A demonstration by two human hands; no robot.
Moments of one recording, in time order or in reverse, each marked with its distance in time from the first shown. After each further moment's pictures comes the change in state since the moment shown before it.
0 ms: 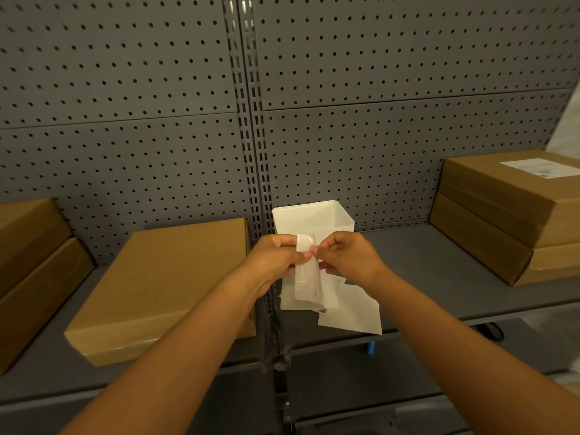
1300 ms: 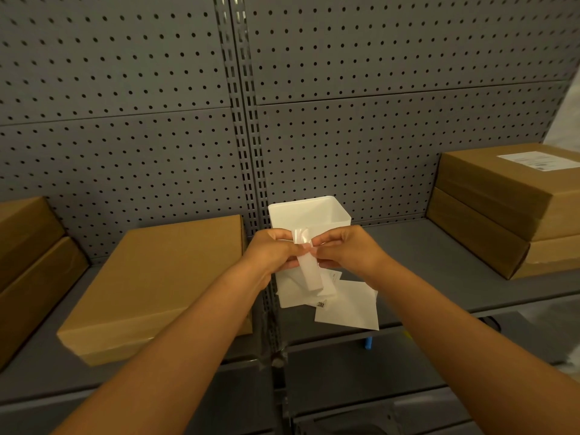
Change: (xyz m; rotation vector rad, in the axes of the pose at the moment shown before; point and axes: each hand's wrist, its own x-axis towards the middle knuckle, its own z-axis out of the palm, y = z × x) left_hand 0.011 -0.002 0.005 -0.008 0.103 -0.019; right_hand 0.001 -0.002 -0.011 0.105 -0.100 0.080
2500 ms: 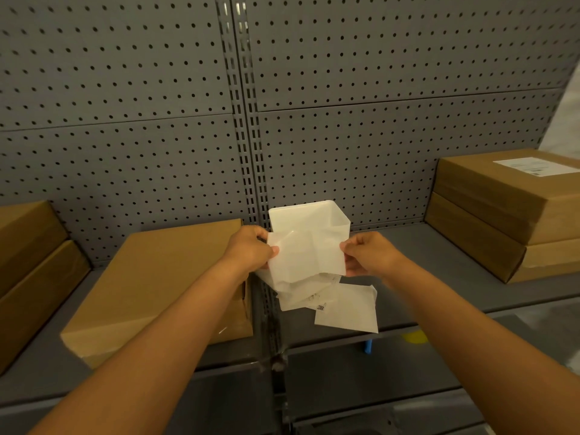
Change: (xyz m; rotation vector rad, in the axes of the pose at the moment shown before) left_hand 0.019 -0.001 -0.035 0.436 0.159 0.096; right_hand 0.004 0.009 -0.028 -0.044 0.078 0.145
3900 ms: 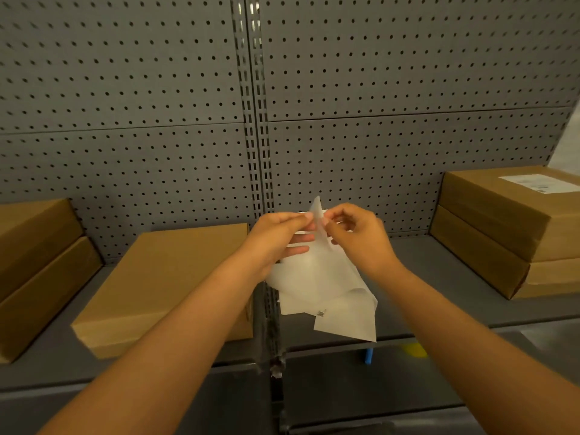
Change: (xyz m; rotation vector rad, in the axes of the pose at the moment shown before) left_hand -0.044 0.056 0.007 -0.504 -0.182 0.099; right_hand -0.014 -0.032 0.014 -0.041 0.158 -0.652
